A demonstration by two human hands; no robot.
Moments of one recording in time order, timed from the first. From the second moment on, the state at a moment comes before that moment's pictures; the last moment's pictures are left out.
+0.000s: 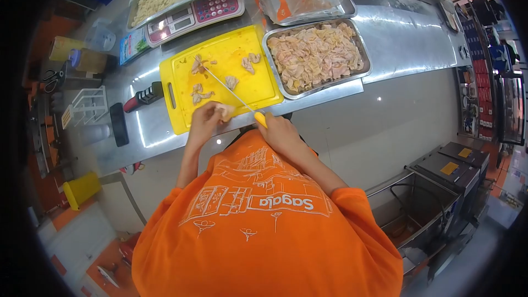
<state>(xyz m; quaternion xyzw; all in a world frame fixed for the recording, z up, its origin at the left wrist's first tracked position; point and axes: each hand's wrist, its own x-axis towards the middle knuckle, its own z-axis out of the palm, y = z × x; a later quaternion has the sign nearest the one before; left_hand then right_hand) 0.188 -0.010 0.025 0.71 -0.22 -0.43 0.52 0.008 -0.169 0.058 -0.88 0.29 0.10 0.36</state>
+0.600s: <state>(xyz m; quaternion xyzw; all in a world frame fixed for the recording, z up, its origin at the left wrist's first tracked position) 0.219 -0.141 0.048 0.82 -0.49 -0.11 0.27 -0.050 -0.220 0.089 -0.75 0.45 -0.07 0.48</state>
